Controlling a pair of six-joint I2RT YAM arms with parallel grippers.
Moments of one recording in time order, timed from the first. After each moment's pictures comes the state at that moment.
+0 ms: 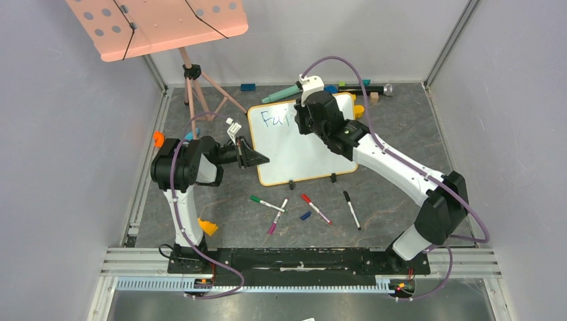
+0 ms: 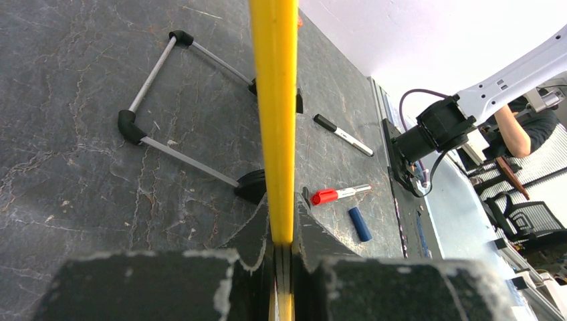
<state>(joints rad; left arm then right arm) -0.10 2.07 0.68 1.47 1.30 -0.75 0.72 1.59 1.42 -0.27 0.26 0.19</state>
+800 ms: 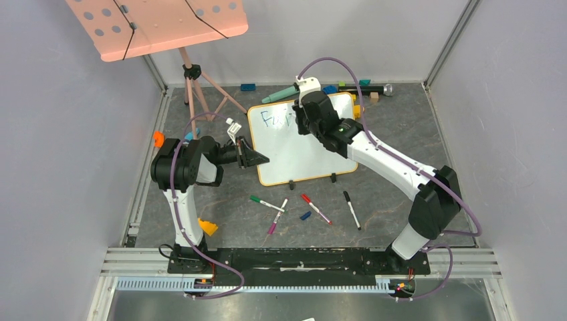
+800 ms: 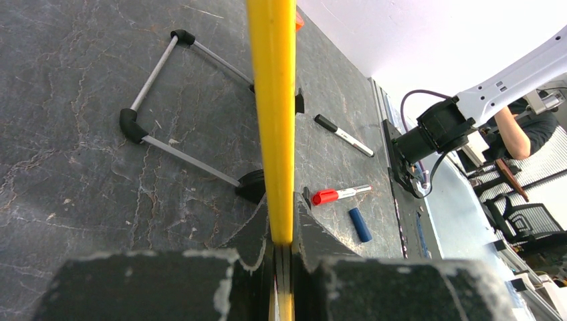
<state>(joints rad) -0.10 2.07 0.68 1.46 1.29 -0.75 0.71 1.64 1.45 -0.29 0.30 0.19</state>
